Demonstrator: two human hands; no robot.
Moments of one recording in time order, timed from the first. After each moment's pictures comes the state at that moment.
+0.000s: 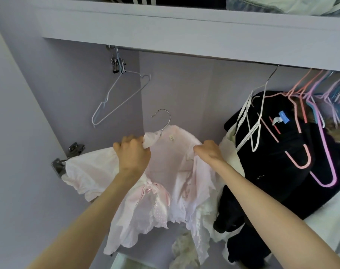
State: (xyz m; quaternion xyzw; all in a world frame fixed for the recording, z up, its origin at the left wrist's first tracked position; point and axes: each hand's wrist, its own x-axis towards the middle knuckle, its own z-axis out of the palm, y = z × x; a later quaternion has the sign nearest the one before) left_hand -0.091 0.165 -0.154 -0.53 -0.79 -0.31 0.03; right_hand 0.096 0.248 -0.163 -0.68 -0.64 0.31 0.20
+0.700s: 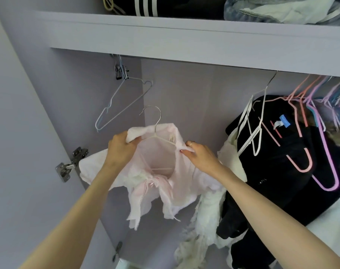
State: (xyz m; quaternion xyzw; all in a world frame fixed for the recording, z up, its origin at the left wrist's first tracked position) left_hand -0.129 0.160 -0.129 -0.50 -0.71 -0.47 -0.16; right_hand 0.091 0.235 -0.164 -0.49 -0.83 0.19 0.21
